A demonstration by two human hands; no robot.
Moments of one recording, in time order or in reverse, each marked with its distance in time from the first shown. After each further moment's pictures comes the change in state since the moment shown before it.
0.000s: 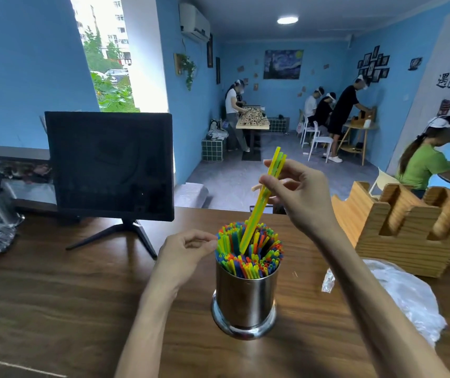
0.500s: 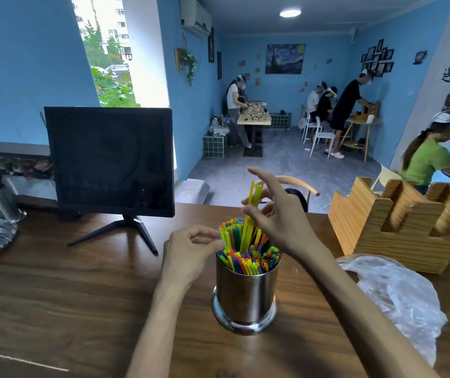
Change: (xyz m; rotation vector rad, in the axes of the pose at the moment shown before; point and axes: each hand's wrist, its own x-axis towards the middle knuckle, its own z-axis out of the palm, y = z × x) left_hand 0.003 -0.008 0.011 0.053 0.067 0.009; right_hand -0.024 0.030 0.023 -0.291 -0.176 -0.085
